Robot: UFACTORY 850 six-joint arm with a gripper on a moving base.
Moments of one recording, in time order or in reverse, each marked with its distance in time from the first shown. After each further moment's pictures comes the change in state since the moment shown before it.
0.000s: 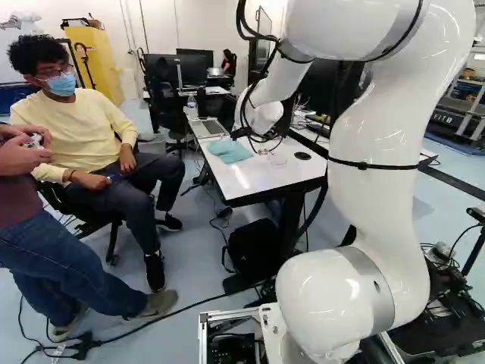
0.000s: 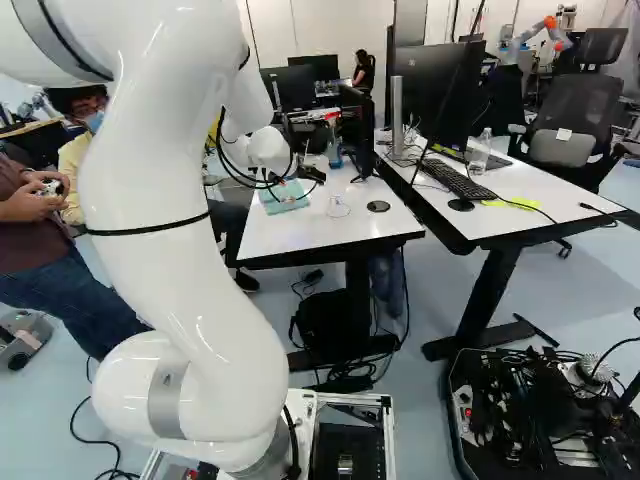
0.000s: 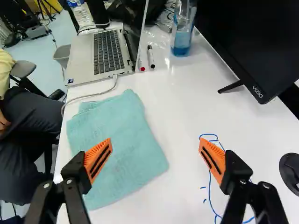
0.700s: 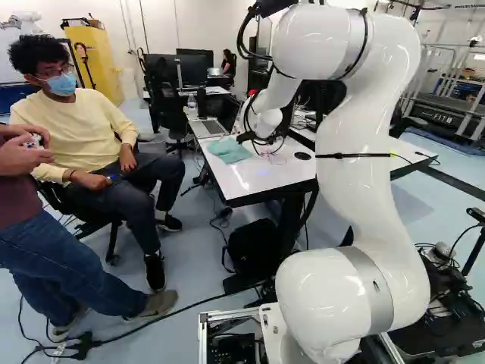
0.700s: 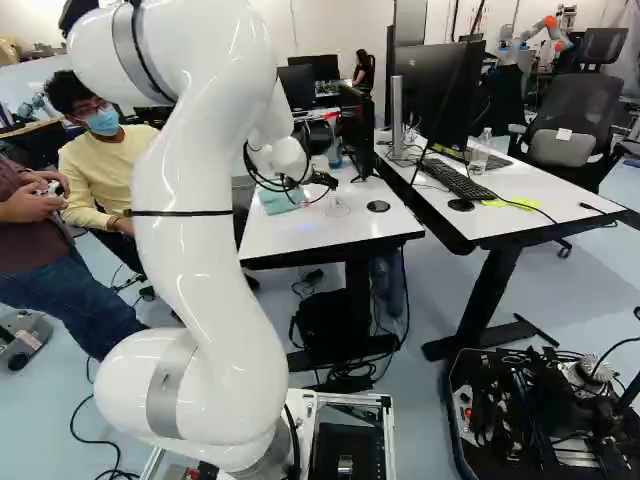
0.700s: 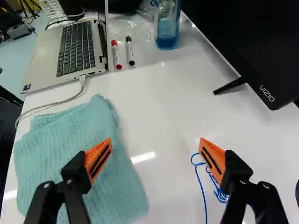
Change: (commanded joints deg) arm -2.5 -12.0 -10.7 0.0 0.0 0.0
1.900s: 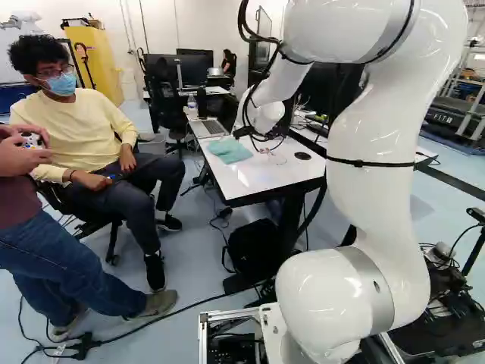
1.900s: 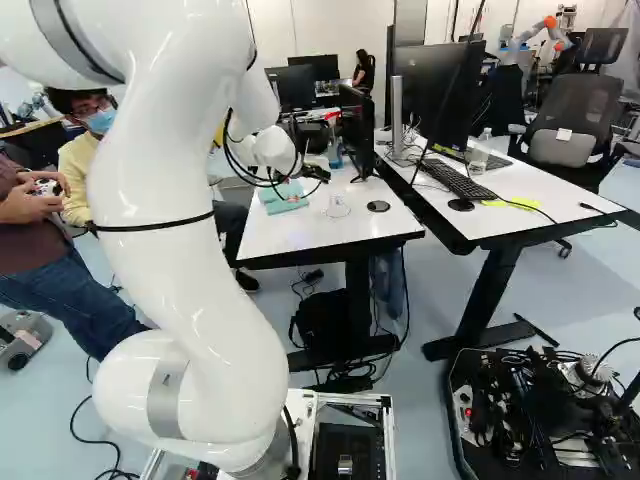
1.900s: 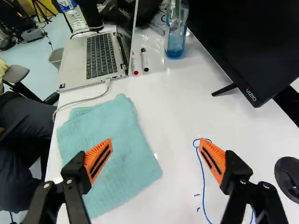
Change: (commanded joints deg) arm 2.2 13.0 10.8 0.0 0.0 0.0
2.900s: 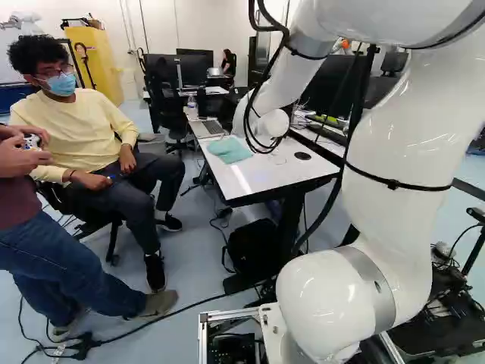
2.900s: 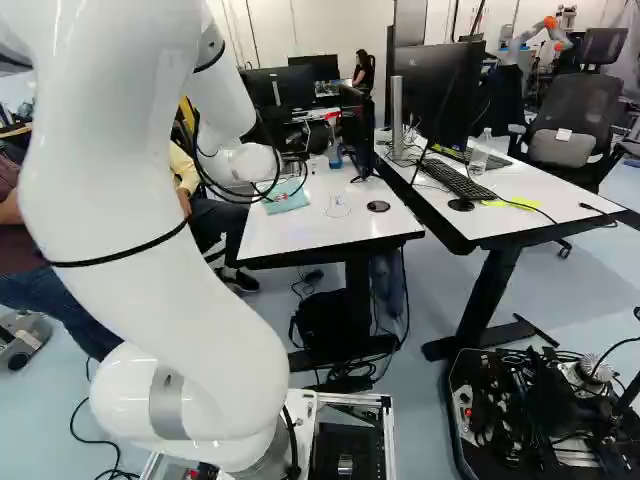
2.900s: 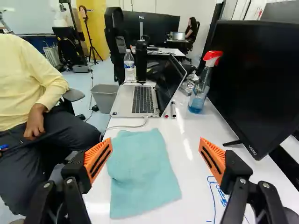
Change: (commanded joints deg) arm 3.6 9.2 12.5 -10.8 25.4 0.0
